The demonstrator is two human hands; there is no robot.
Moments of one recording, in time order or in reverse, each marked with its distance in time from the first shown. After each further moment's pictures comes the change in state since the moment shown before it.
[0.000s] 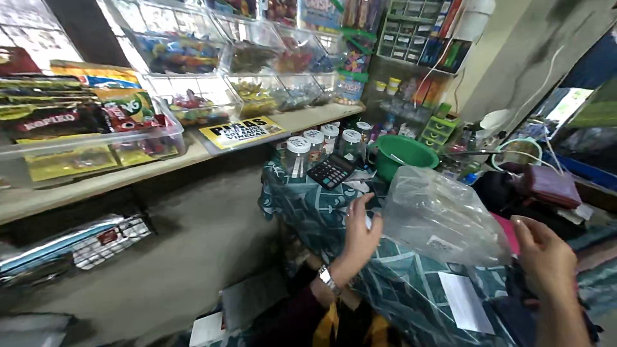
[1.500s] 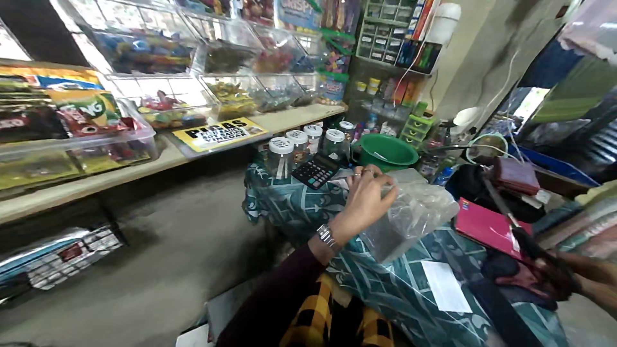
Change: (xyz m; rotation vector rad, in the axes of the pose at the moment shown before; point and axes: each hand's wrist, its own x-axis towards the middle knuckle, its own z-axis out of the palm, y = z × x) left_hand 0.060 0.059 0.000 0.360 -0.261 0.257; right_hand -0.032 -0.007 -0.122 0.129 -0.600 0.170
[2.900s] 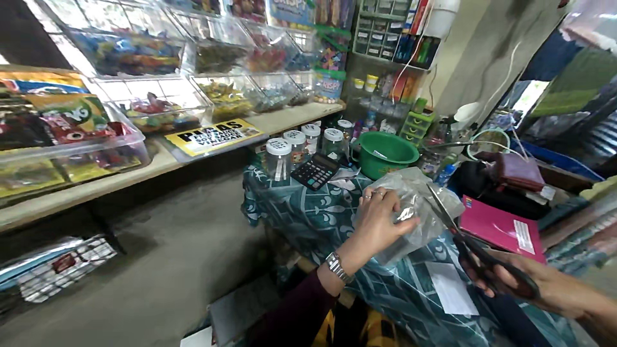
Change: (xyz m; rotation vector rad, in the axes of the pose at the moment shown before) left_hand -0.028 0.010 0.026 -0.078 -0.048 -0.019; right_hand 0.047 -0.013 0.055 0.363 -0.628 -0.023
